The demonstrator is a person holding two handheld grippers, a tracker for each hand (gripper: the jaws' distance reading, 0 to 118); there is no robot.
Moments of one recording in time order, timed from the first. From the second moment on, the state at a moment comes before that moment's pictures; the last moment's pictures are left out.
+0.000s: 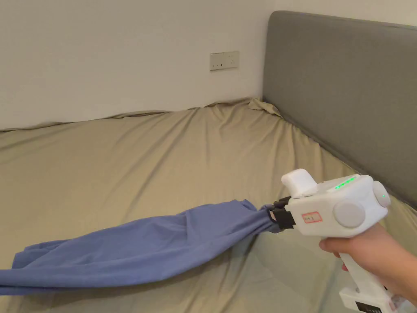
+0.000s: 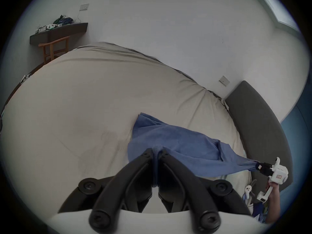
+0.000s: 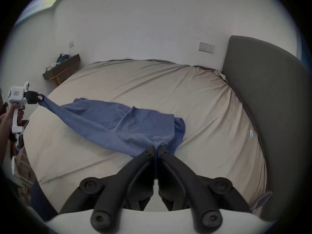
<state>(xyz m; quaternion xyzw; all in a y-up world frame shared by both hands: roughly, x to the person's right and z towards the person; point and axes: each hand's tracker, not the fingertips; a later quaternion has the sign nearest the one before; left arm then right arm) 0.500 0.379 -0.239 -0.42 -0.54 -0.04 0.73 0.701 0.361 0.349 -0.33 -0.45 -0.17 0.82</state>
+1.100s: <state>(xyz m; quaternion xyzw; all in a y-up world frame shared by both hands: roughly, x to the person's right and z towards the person) 0.326 0.252 -0.237 -0.54 -0.48 -0.16 0.67 0.534 0.239 0.395 -0.58 -0.37 -0.24 0.68</state>
